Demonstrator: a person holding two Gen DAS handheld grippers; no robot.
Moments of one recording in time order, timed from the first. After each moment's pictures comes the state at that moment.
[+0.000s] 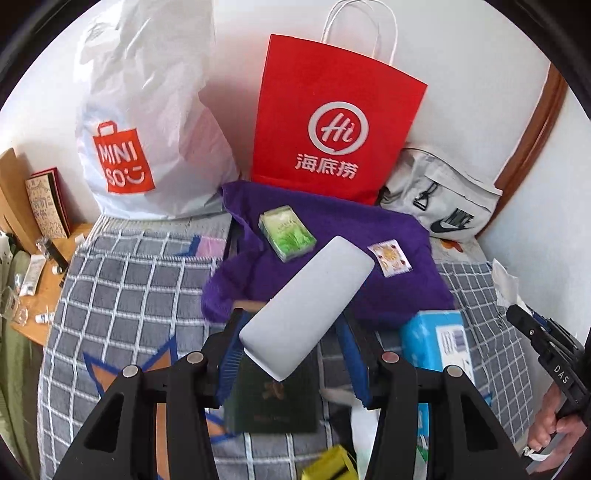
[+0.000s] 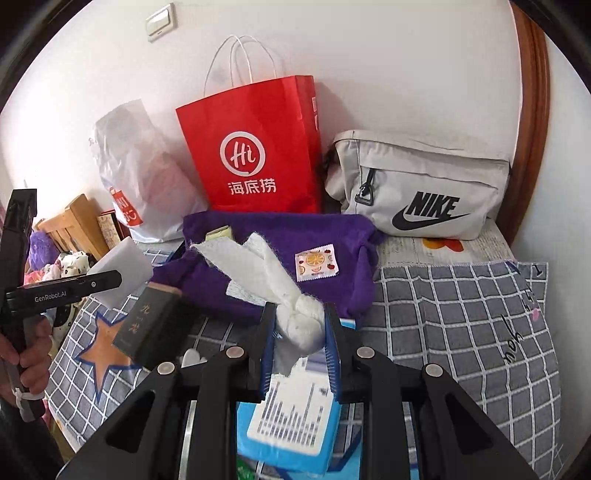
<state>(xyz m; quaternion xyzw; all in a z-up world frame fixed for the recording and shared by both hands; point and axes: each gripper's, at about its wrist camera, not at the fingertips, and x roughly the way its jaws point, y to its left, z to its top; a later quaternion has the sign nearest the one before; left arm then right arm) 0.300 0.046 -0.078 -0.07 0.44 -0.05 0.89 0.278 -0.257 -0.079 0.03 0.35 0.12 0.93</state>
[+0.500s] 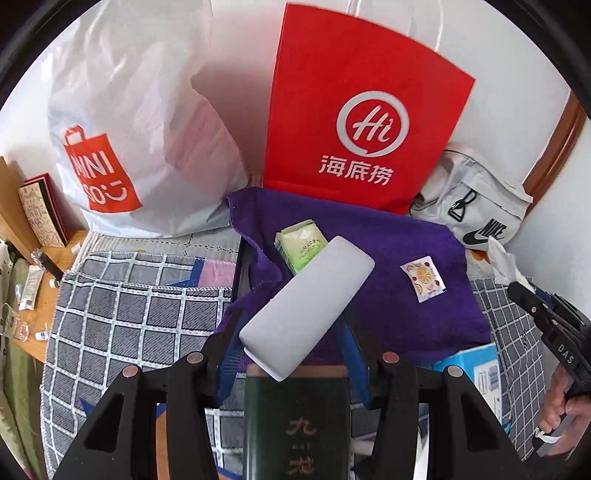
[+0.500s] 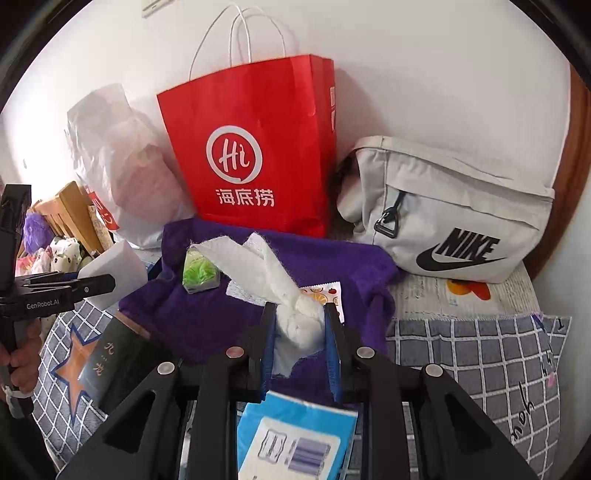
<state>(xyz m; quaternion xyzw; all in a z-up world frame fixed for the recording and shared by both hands) 0.367 0.055 -0.105 -0.07 0.46 -0.04 0.88 0.373 -0.238 -0.092 -0.01 0.36 0.14 0.92</state>
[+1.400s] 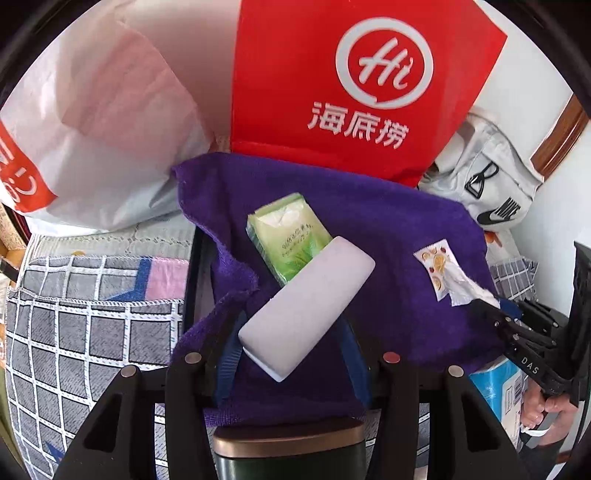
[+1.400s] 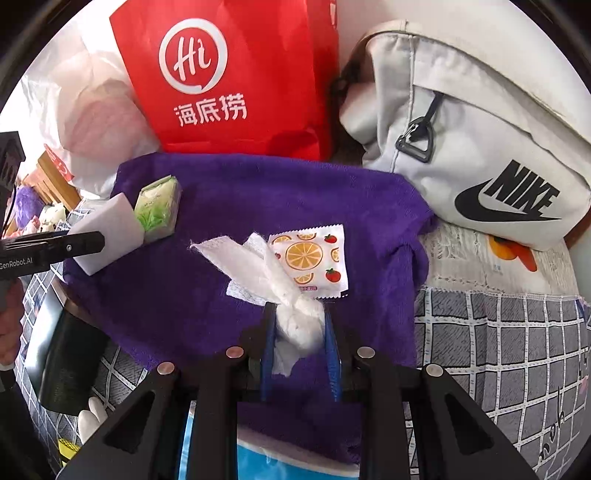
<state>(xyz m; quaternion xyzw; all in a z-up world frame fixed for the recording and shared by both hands) 0.420 0.039 -0.162 -0.06 0.51 -0.09 0.85 0.429 -0.232 -0.172 -0.03 0.46 0.15 0.88</state>
